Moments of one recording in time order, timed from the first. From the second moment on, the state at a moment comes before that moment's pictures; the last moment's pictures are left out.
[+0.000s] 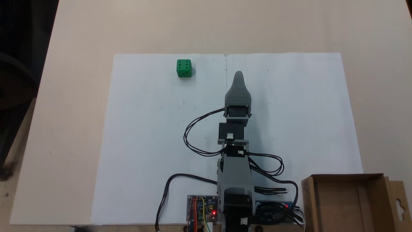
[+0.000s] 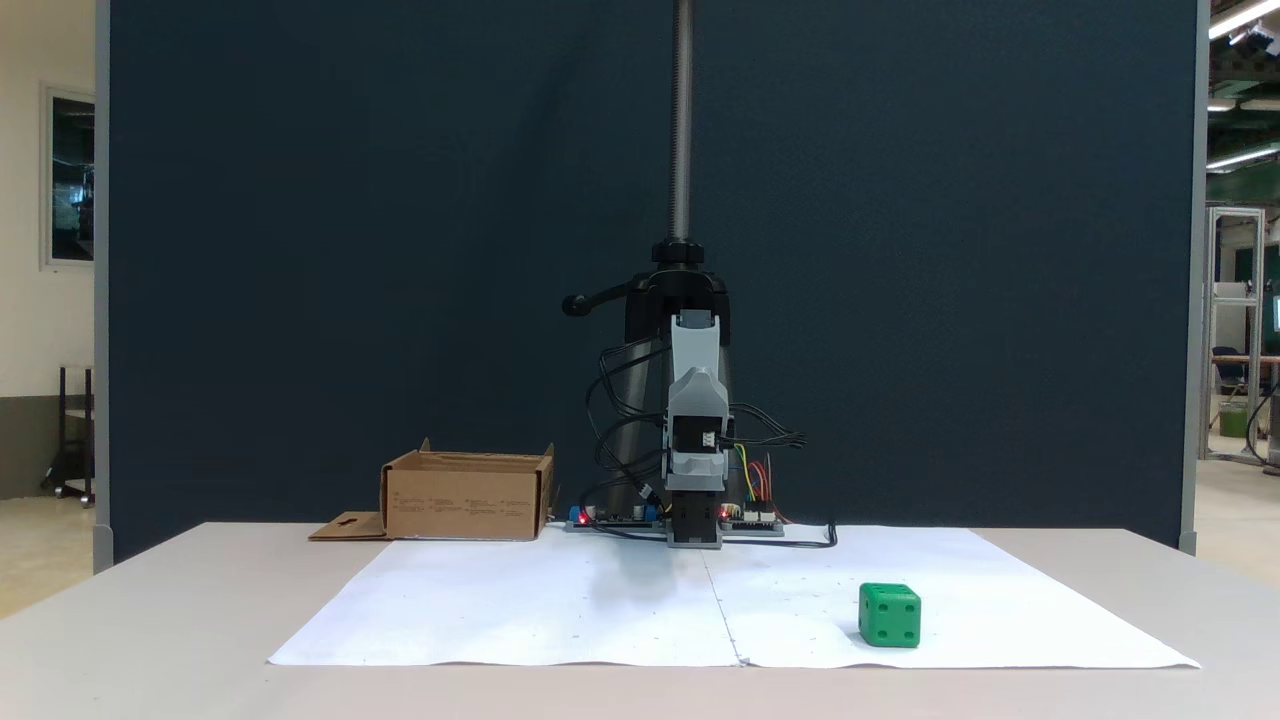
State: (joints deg) arm 2.5 129.0 175.6 -76.7 -0.9
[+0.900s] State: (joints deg) arm 2.5 129.1 175.6 -69.8 -0.9
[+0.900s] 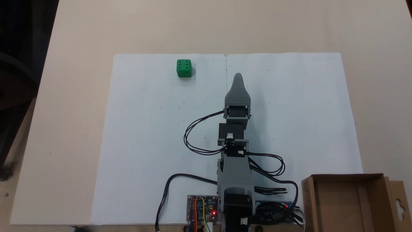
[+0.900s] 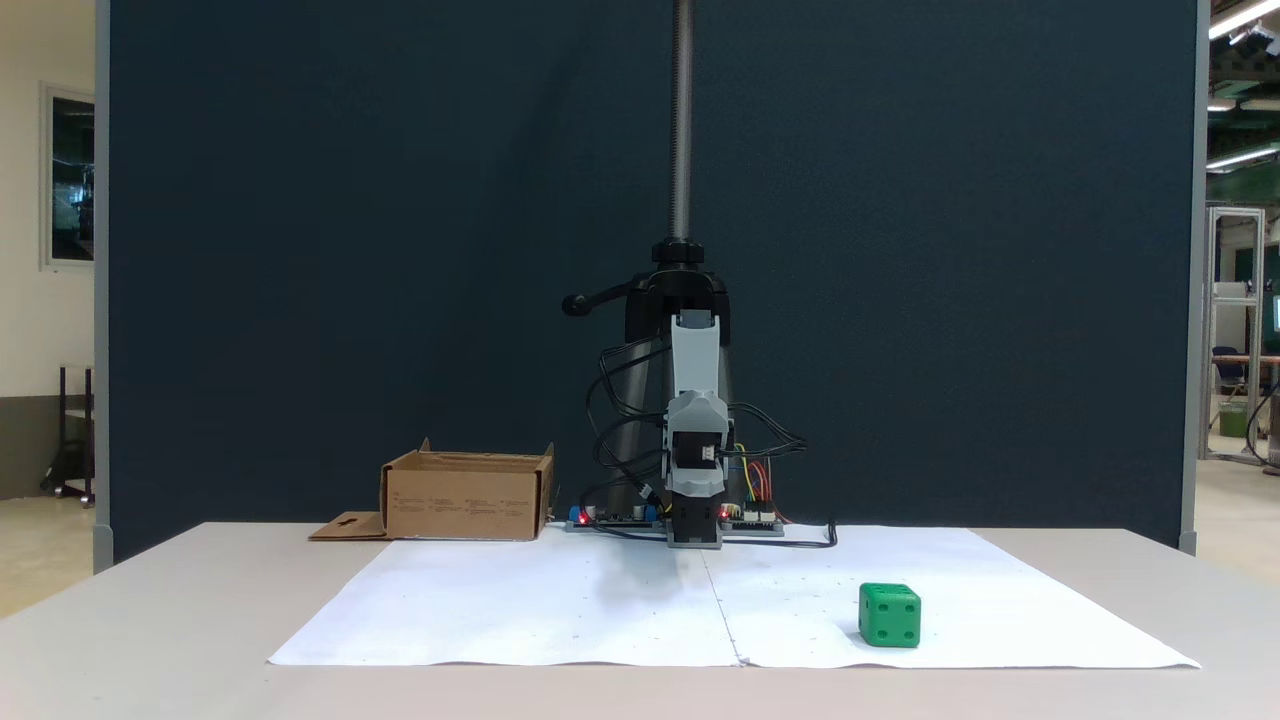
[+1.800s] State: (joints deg) arm -7.8 129.1 149.3 -27.7 -1.0
